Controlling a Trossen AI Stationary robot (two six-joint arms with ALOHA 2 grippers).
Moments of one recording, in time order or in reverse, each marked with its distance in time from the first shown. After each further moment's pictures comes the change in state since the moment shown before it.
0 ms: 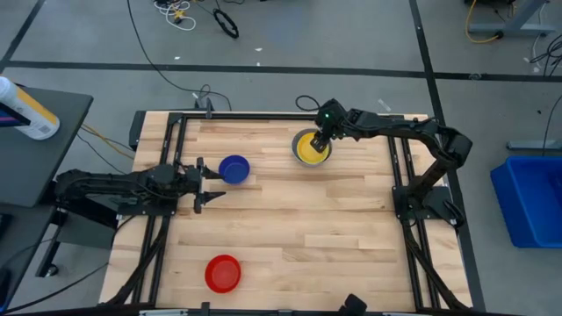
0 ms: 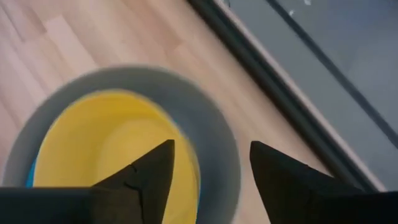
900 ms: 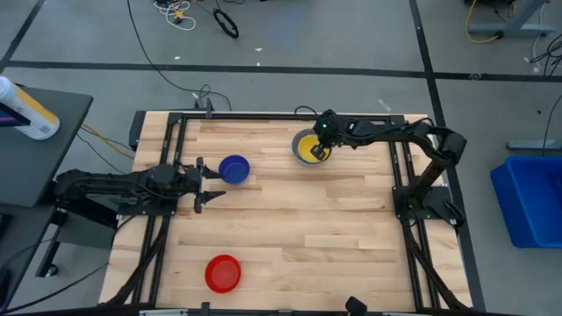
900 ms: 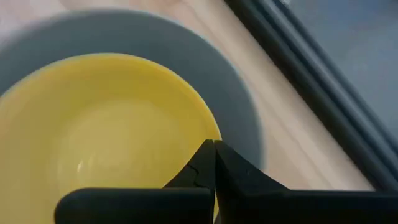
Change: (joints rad) left arm 0.000 0.000 0.000 -0.004 -0.010 0.000; right arm 0.026 0.047 -0.098 0.110 0.063 0.000
